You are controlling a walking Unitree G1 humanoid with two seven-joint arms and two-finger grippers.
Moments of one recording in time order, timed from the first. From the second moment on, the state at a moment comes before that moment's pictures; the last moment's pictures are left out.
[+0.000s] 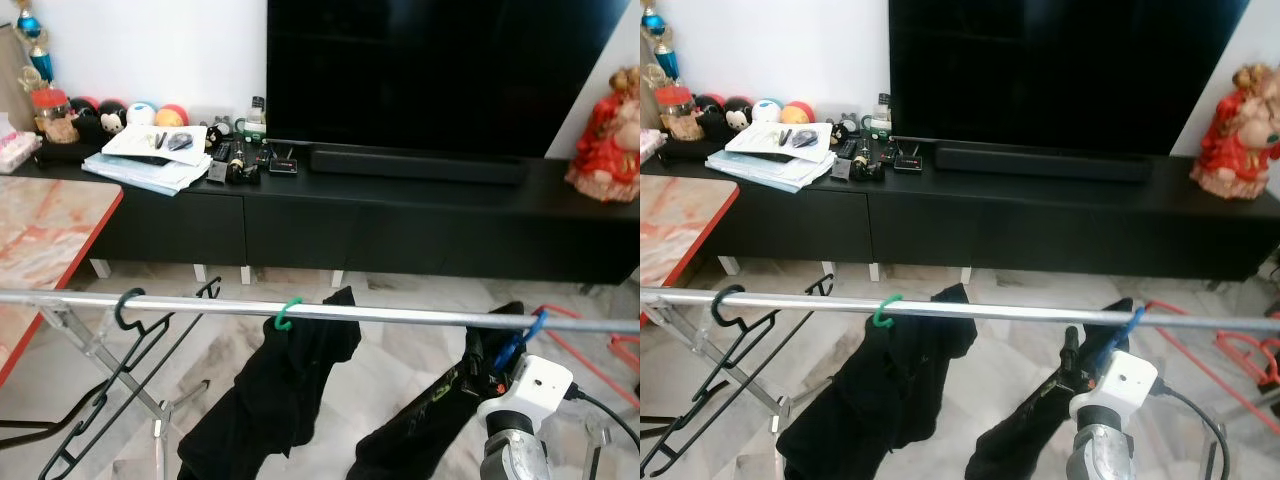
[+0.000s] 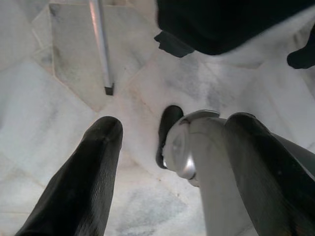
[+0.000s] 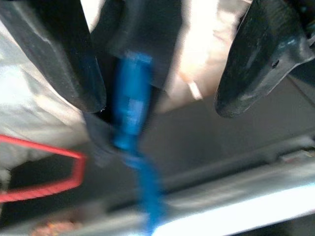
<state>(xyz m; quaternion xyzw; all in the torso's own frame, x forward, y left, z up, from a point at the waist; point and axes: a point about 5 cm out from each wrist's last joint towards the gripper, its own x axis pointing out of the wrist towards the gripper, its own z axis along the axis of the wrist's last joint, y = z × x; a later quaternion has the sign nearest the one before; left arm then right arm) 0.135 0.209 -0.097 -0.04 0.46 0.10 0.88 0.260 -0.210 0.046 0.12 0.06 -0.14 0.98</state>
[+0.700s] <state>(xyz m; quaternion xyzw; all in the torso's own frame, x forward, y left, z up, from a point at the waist) 0.136 0.212 -0.097 -0.04 0.45 0.11 0.88 0.314 -0.205 0.058 0.19 0.12 -0.16 0.96</state>
